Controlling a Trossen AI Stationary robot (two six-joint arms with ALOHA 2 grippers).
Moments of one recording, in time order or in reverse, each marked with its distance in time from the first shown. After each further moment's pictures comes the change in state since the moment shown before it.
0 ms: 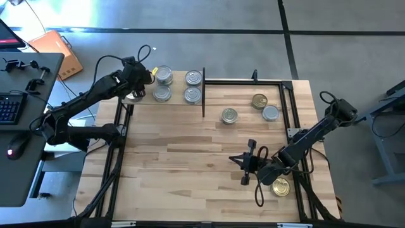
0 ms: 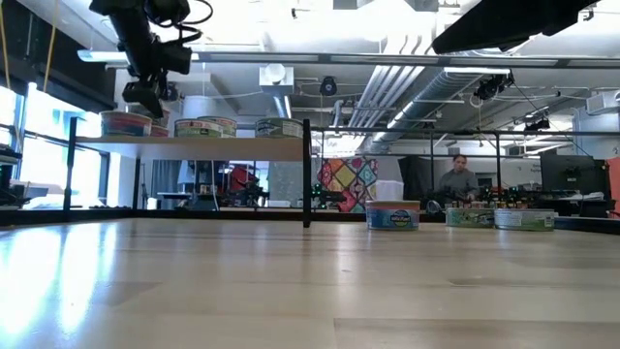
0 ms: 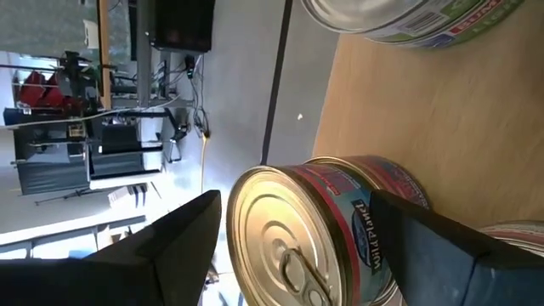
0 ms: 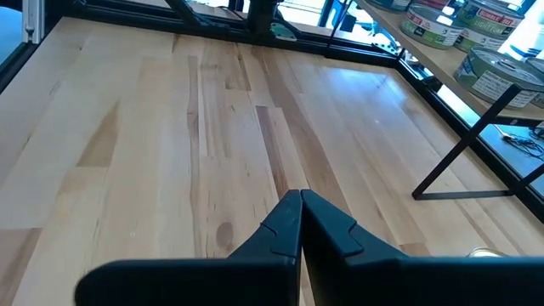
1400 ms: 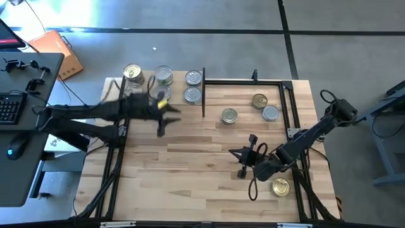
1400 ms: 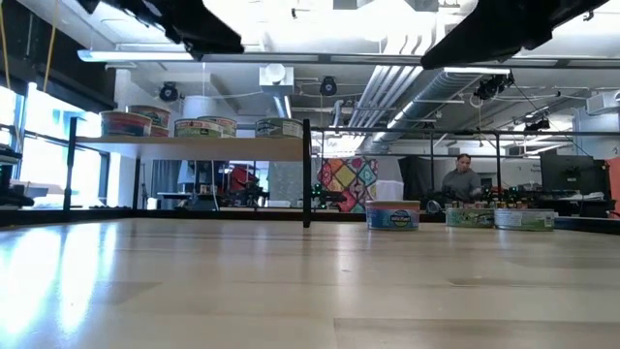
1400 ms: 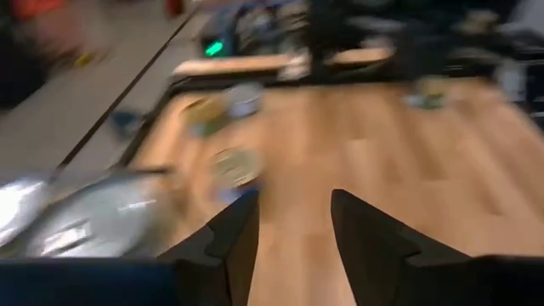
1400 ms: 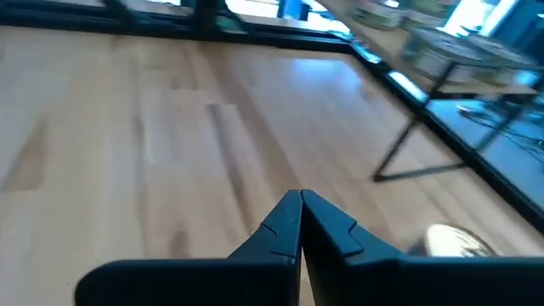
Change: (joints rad) left arm -0.617 -0.100 -0.235 0.556 0.686 -0.734; right arm -0.059 -0.001 0.000 -0.049 0.066 0.086
